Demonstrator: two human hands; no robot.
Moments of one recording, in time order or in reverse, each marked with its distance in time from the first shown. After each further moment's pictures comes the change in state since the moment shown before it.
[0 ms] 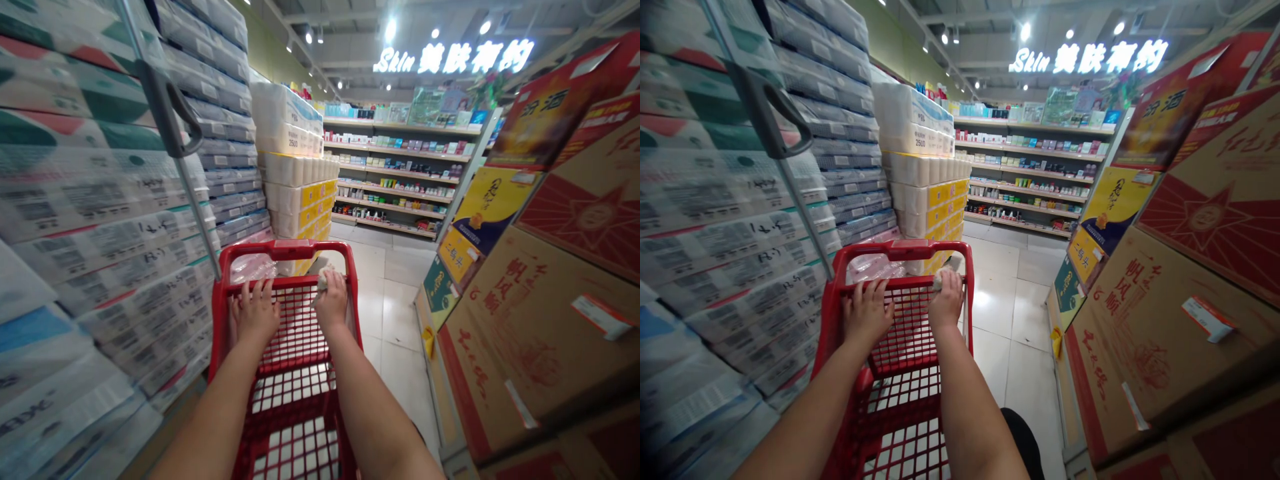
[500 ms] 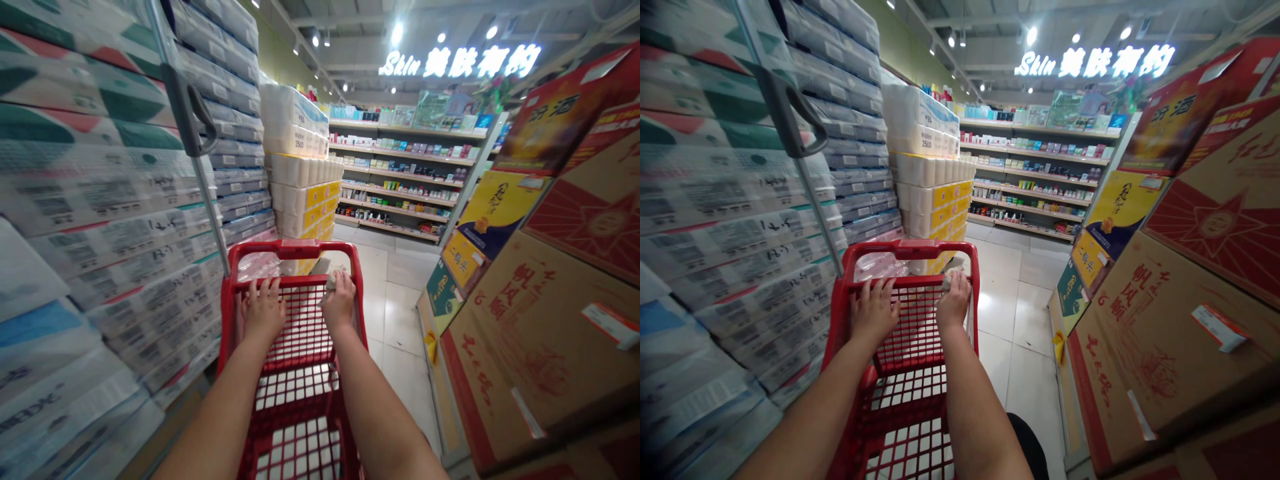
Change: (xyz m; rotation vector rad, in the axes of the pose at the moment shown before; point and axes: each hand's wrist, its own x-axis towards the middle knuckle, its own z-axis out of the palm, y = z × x) left_hand 0.003 -0.002 0.006 -0.010 0.021 0.032; right_hand 0.004 0.007 0.003 -0.026 0.124 0.012
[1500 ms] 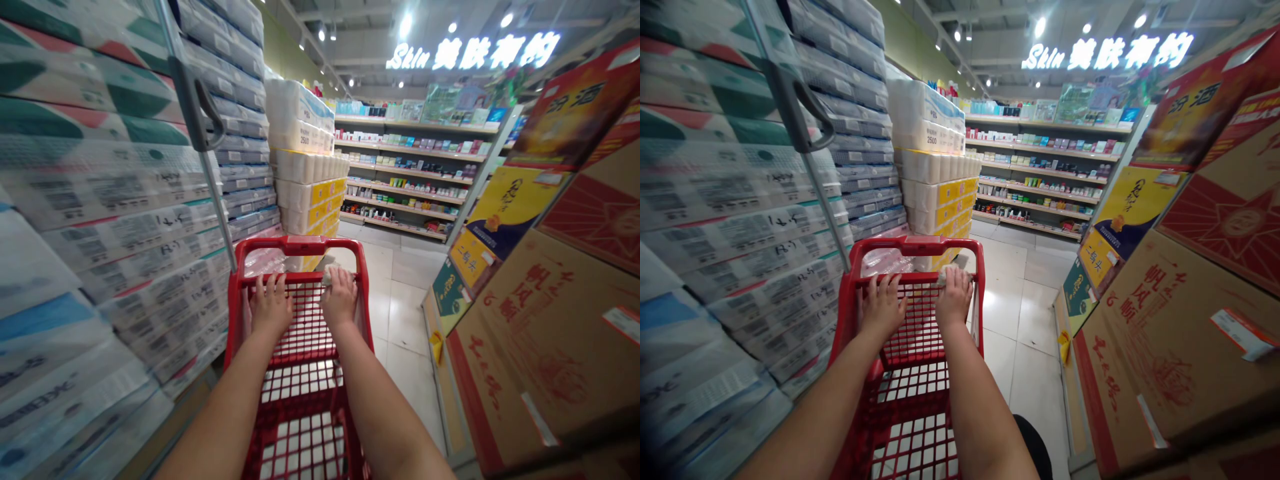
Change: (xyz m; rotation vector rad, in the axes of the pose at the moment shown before) left_hand 0.000 0.005 0.005 -0.011 0.001 -0.002; right_hand -0.005 -0.007 0.005 -0.190 -0.195 -0.094
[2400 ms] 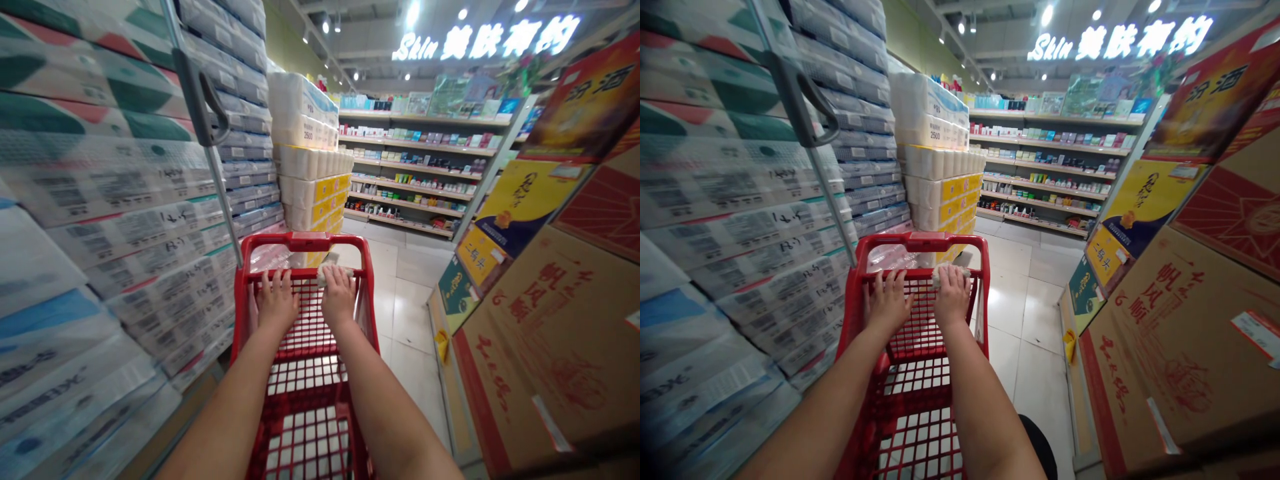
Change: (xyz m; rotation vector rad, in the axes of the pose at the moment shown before) left_hand 0.002 0.002 0.009 0.004 -0.003 0.003; right_hand 0.000 -0.004 0.002 0.036 -0.050 -0.110
